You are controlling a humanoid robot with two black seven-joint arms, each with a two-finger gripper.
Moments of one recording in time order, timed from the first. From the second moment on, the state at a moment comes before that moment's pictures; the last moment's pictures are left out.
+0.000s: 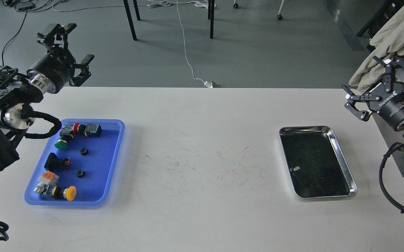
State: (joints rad) left arm -0.89 0.44 -0.58 -0.47 0.10 -0.48 -0.29; right arm 0.54 -0.81 0.67 1.06 0.30 0.44 0.16
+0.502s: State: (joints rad) left arm -0.90 0.39 -0.68 -0.42 0.01 -0.49 -0.17; right arm 0.55 -0.84 0.79 1.15 0.32 0.27 -0.04
